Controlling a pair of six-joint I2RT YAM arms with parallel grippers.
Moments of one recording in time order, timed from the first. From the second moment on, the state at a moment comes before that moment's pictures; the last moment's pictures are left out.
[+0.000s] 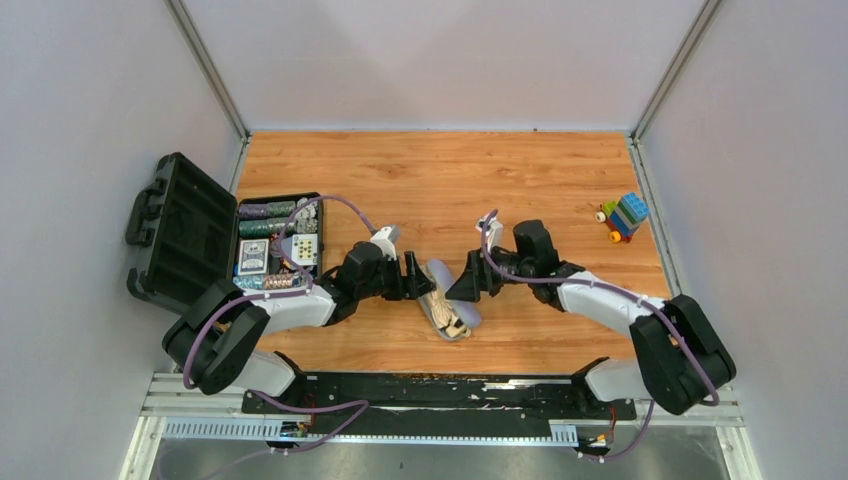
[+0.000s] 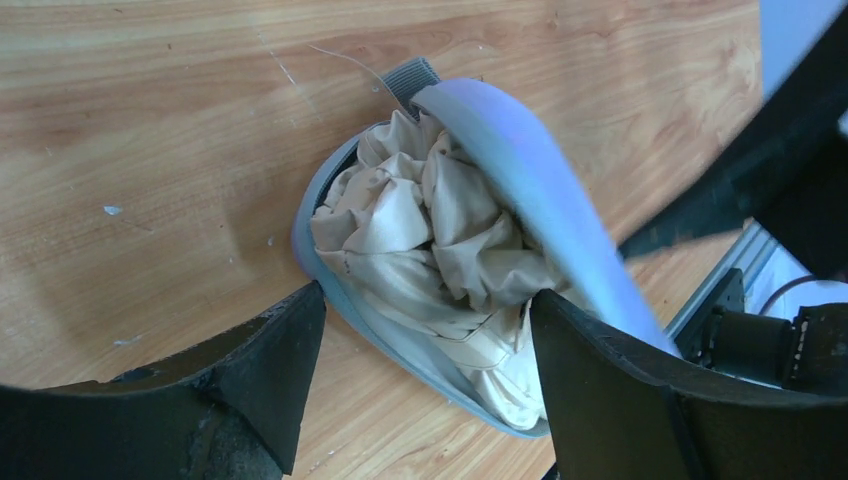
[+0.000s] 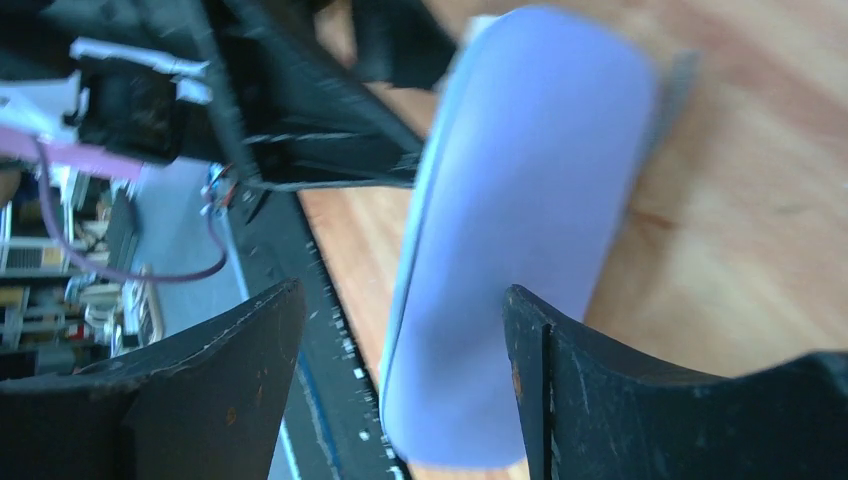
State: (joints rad) left arm -0.69 1.41 0.47 0.39 0.21 -0.71; right arm 0.47 1.37 0.59 0.18 -0.77 0.40
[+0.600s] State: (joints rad) left arm -0.69 1.19 0.38 0.40 0.23 -0.76; right arm 0.64 1.35 0.52 0.33 -0.67 0.51
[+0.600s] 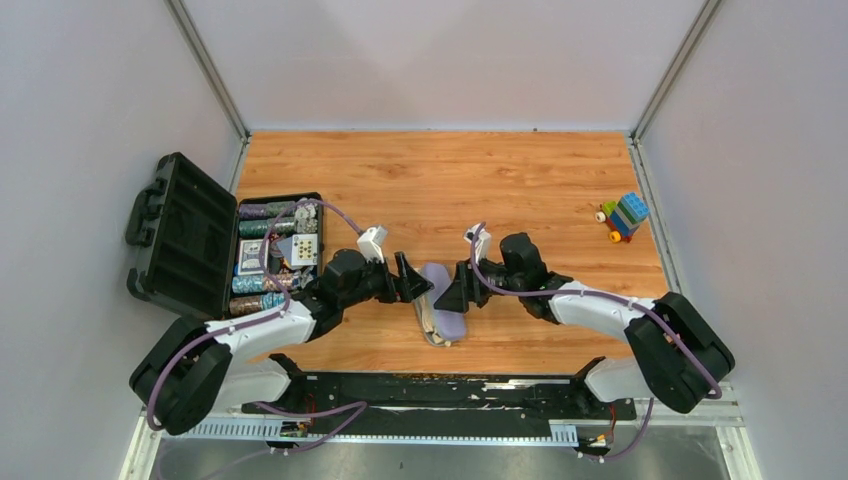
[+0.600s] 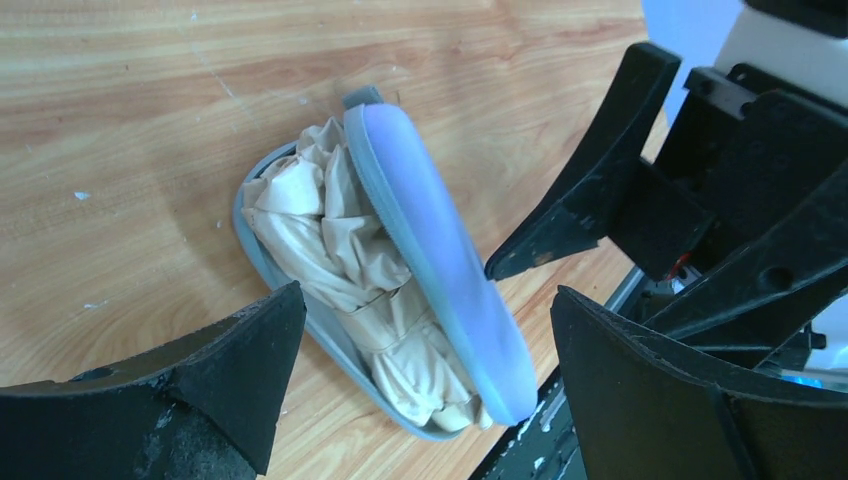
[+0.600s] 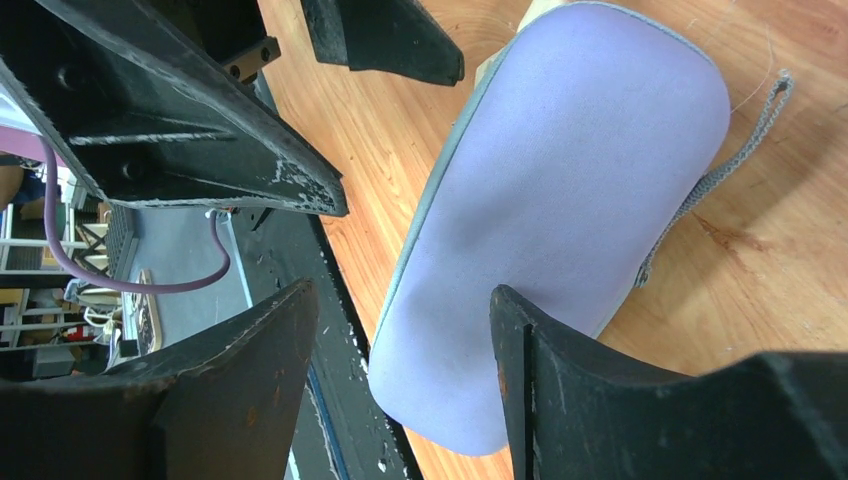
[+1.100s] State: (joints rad) left arm -0.72 1.37 0.38 0.48 0.22 -0.74; right arm 0.68 1.35 0.49 0.39 -0.63 0.55
